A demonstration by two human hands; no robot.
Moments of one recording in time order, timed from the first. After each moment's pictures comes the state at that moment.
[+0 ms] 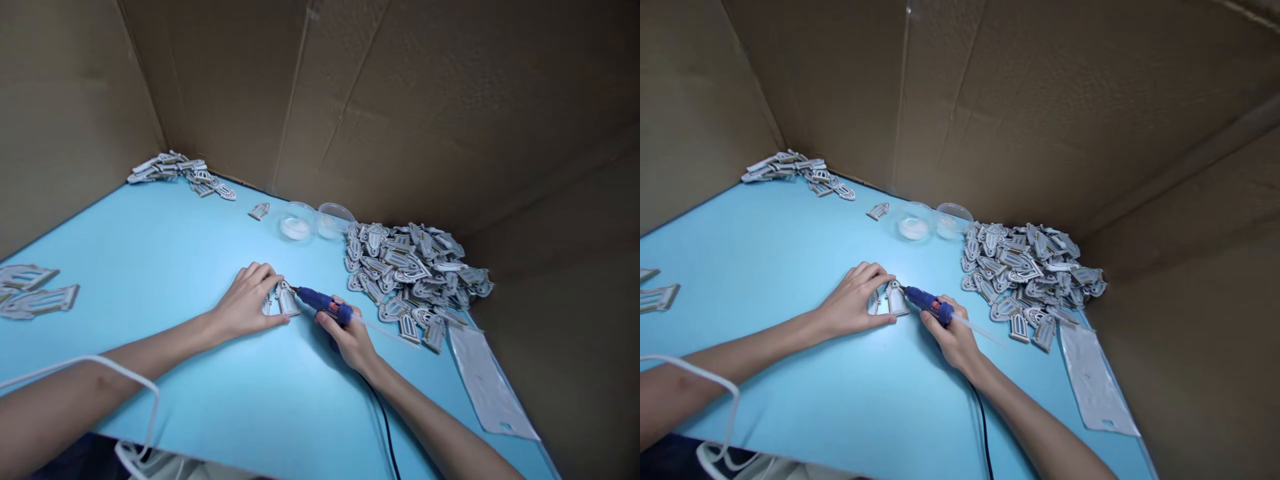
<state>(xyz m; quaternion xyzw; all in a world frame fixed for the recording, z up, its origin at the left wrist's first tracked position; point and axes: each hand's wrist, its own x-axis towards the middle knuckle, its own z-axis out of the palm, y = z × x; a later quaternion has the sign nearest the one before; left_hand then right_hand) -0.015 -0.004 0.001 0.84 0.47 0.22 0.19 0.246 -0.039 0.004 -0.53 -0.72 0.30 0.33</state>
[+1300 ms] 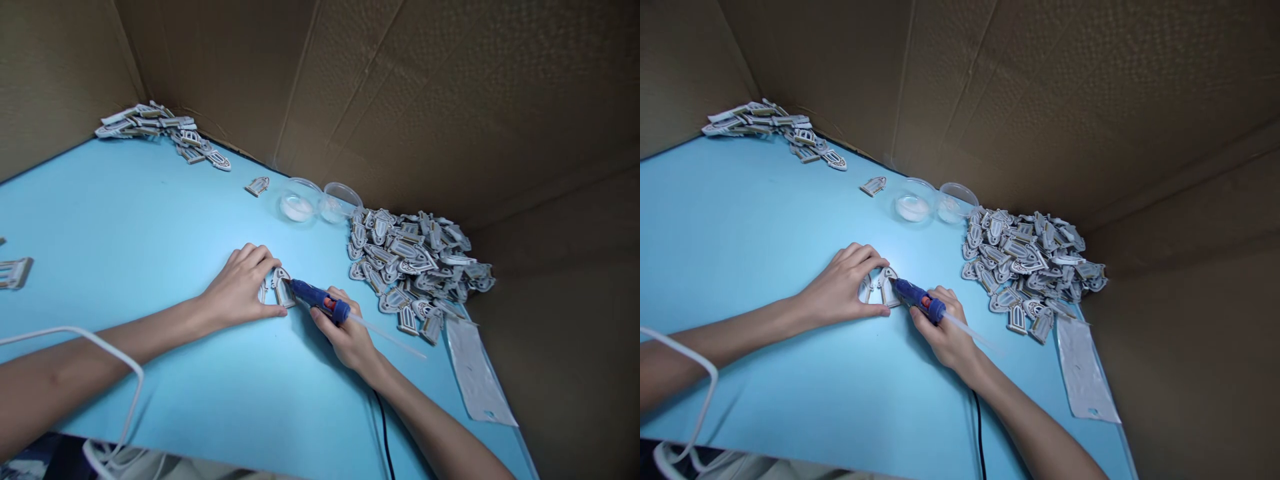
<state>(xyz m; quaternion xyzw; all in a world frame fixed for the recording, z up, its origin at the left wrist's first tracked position) -0.012 -0.004 0.004 0.82 0.48 0.22 0.22 0.241 -0.043 0.016 -0.50 -0.77 0.28 0.28</state>
